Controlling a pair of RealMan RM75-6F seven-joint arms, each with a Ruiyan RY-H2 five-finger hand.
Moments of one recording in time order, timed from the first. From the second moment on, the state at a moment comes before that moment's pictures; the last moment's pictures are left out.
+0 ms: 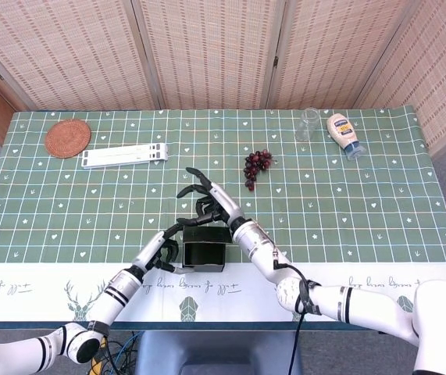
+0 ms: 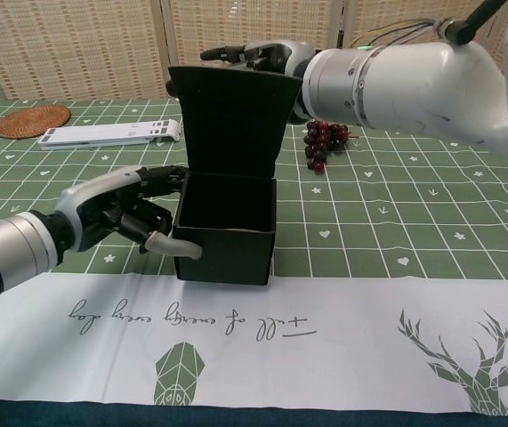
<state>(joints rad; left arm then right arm) -0.64 -1.68 -0.16 -1.37 1.34 0.92 -0.68 0.95 -1.65 0.58 -1.57 -0.63 0.64 0.28</state>
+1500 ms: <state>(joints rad) -0.58 -1.86 -0.30 -1.28 1.04 1.02 -0.24 1.21 -1.52 0.22 -1.56 -0.83 0.81 -0.36</state>
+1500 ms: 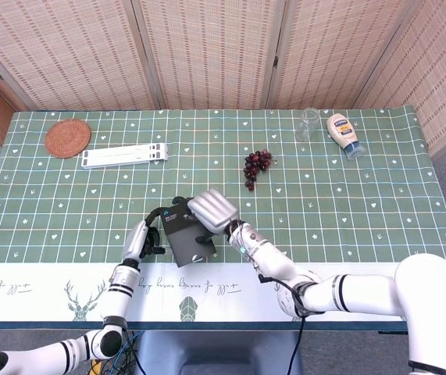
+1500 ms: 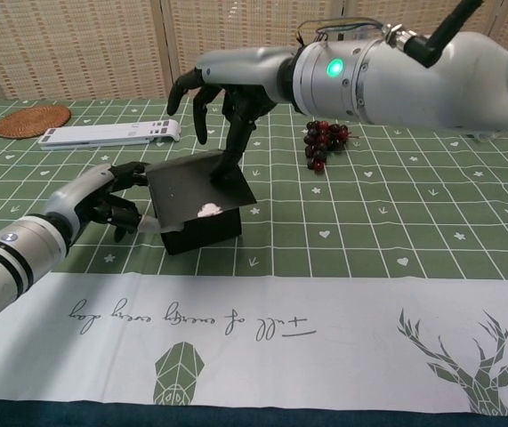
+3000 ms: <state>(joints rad) -0.54 -1.56 -0.27 -1.45 1.03 1.00 -0.09 1.14 -1.64 0.14 -1.57 -0.95 0.97 -0.58</state>
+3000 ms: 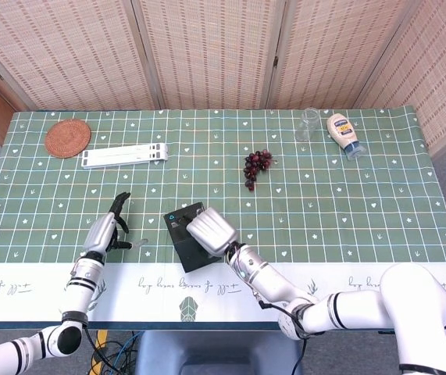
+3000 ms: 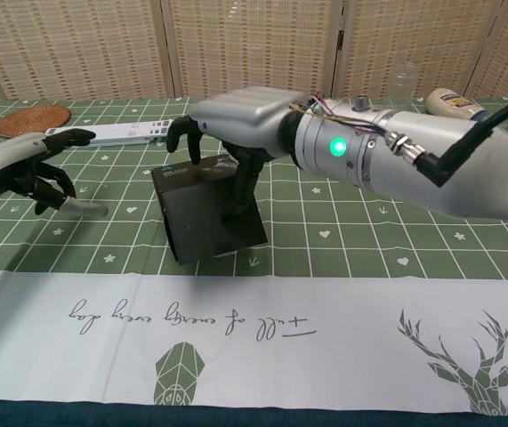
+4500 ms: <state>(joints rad) -0.51 -1.47 -0.31 -1.44 1.04 0.96 -0.28 0.98 -1.90 0.13 -1.10 -1.43 1.12 -0.33</state>
